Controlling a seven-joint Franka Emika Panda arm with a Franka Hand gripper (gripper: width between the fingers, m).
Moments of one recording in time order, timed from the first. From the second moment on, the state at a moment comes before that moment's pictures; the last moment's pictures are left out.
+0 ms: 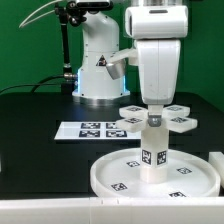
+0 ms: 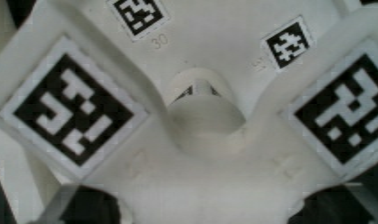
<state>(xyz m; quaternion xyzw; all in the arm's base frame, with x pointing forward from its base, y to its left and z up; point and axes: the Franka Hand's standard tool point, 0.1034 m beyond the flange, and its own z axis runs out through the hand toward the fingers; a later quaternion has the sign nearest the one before) 0.574 0.039 0.102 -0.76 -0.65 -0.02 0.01</state>
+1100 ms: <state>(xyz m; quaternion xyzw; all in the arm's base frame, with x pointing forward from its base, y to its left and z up) 0.574 0.038 0.101 -0.90 -0.44 -0.01 0.01</state>
